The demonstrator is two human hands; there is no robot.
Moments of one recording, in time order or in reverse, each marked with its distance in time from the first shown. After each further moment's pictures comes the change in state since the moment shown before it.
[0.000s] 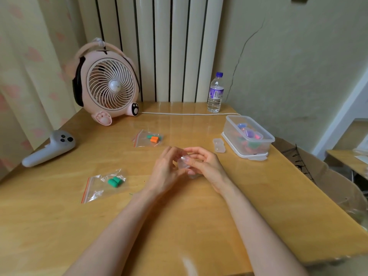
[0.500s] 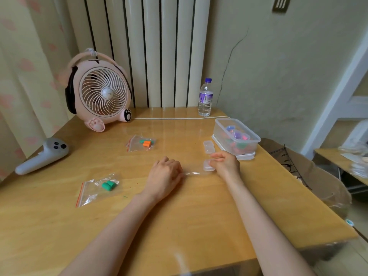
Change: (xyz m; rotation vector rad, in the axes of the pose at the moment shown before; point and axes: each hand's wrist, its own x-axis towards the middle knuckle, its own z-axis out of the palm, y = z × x) left_hand -0.004 0.003 0.013 0.507 -0.147 0.090; right_hand 0.005 0.015 -0.062 -0.386 0.569 0.136
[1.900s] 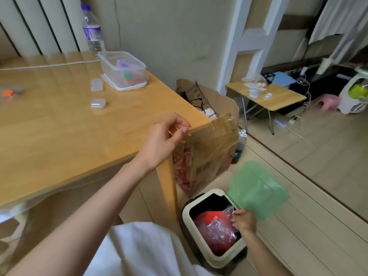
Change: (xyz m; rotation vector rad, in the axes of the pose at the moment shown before) left_hand -0.056 0.279 0.063 -0.849 -0.208 0.165; right_hand -0.235 0.445 -0.245 -0.178 0.338 0.812
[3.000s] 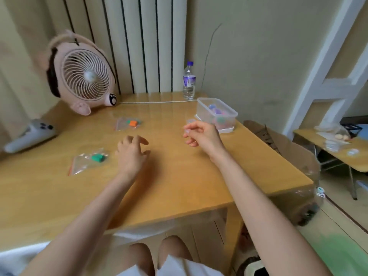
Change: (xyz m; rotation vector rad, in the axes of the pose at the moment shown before) left_hand -0.058 -0.092 -0.256 0.725 0.488 -0.583; right_hand -0.305 -0.451 0.101 0.291 -0.673 -1.049
